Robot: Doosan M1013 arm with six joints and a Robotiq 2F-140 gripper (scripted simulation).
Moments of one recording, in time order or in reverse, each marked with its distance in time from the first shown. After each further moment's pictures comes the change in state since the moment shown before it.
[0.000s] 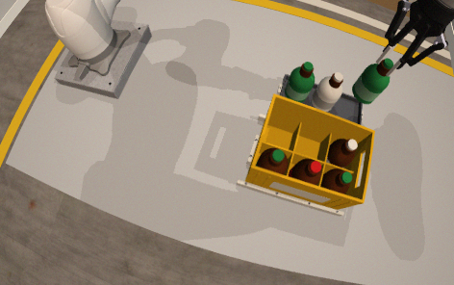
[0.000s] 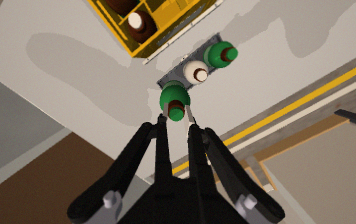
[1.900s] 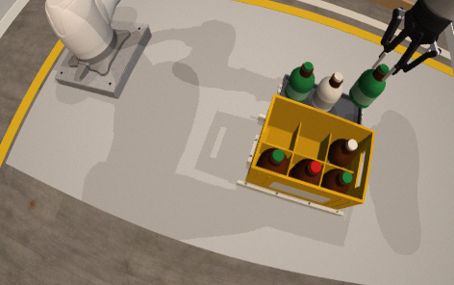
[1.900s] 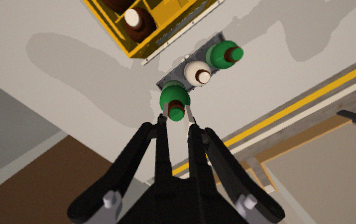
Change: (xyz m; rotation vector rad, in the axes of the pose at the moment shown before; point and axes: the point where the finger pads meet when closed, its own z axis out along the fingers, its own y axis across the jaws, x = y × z) arm 0.001 -0.001 0.022 -0.001 0.000 0.002
